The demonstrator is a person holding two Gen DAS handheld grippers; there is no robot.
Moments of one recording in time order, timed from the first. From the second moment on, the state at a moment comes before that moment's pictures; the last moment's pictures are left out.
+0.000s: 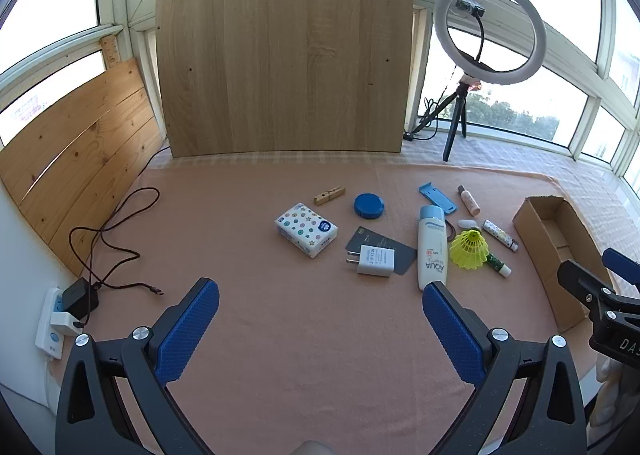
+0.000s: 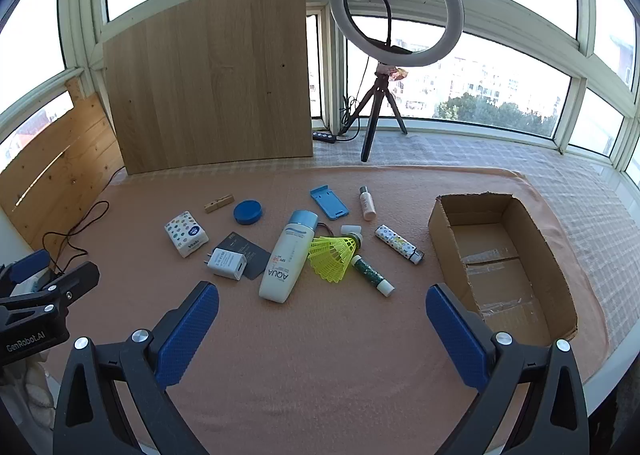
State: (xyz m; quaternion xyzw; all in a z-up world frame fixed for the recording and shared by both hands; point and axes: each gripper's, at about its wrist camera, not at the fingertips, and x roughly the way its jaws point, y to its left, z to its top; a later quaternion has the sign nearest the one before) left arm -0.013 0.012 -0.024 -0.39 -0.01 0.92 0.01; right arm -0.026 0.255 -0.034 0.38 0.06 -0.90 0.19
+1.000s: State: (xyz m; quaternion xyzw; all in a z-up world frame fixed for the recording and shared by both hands) left arm -0.029 0.016 -0.026 -0.39 -0.01 0.92 0.01; right arm -0.037 0.248 -0.037 0.38 0.07 -0.90 0.20
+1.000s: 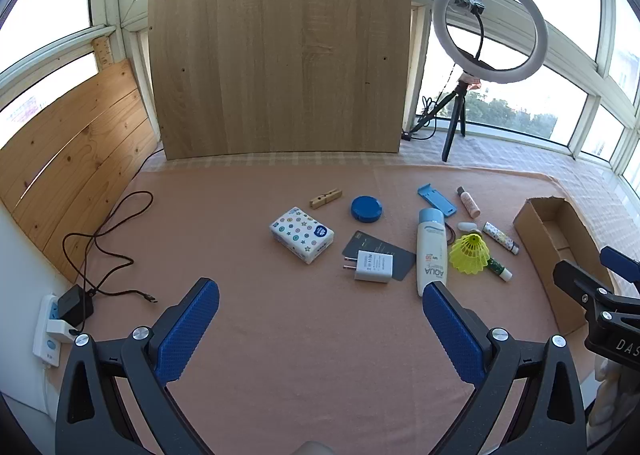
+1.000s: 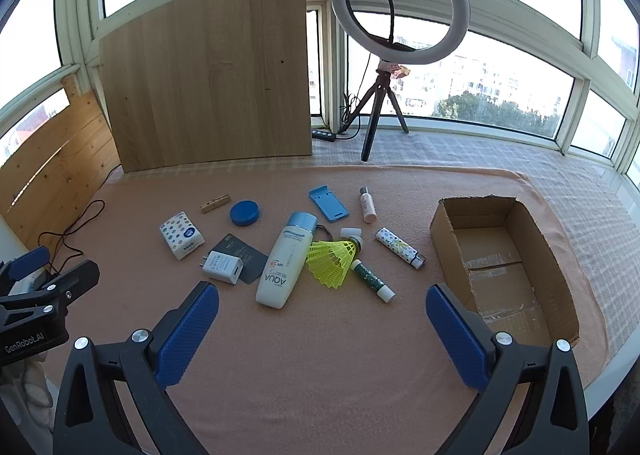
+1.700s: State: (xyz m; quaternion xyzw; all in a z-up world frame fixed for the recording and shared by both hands) left arm -0.026 0.016 -0.025 -0.39 -0.01 0.92 0.01; right arm -0.036 0.250 -0.038 0.38 0.08 -0.89 0.22
